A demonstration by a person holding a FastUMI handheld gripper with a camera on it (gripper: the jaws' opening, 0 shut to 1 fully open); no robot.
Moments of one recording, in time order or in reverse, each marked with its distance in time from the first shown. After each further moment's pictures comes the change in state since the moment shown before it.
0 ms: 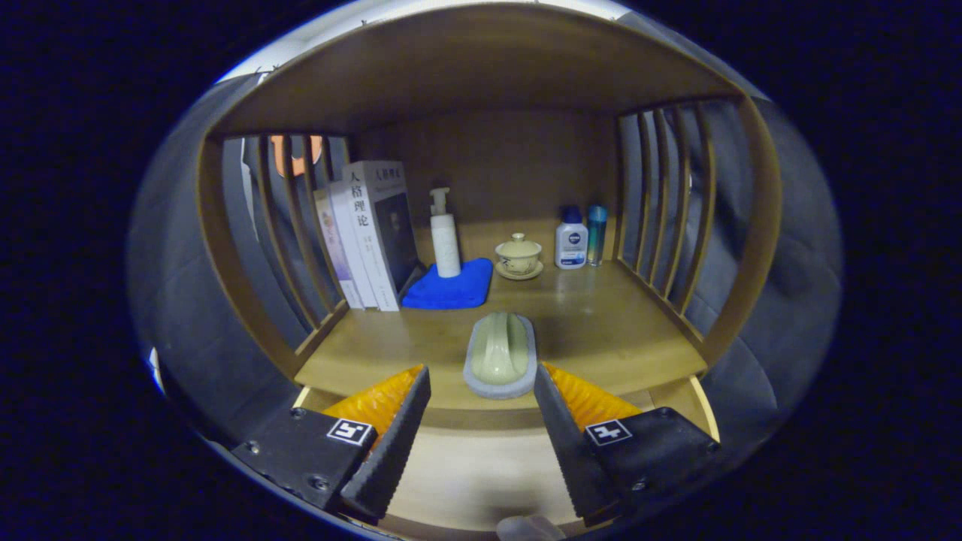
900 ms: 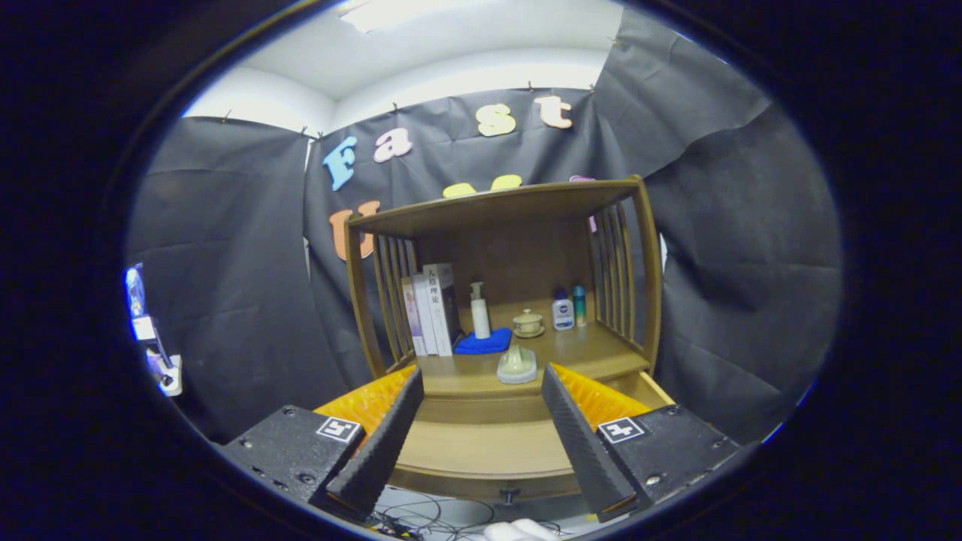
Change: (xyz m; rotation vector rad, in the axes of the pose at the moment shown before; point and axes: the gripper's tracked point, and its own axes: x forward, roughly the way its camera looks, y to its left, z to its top) arm -0.220 0.004 -0.043 0.019 -0.391 0.078
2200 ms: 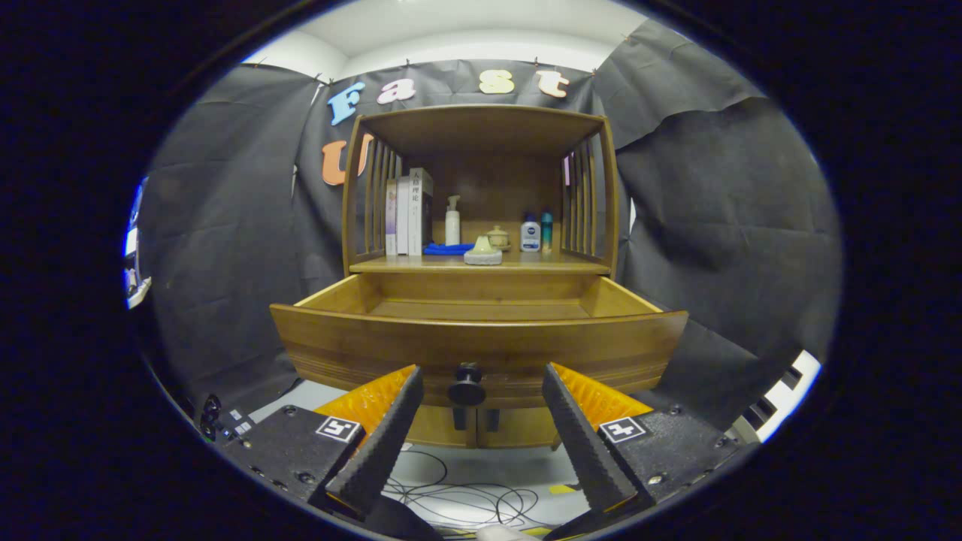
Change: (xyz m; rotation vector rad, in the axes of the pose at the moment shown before) arm -0.041 -0.032 -0.196 -0.122 0.155 -0.120
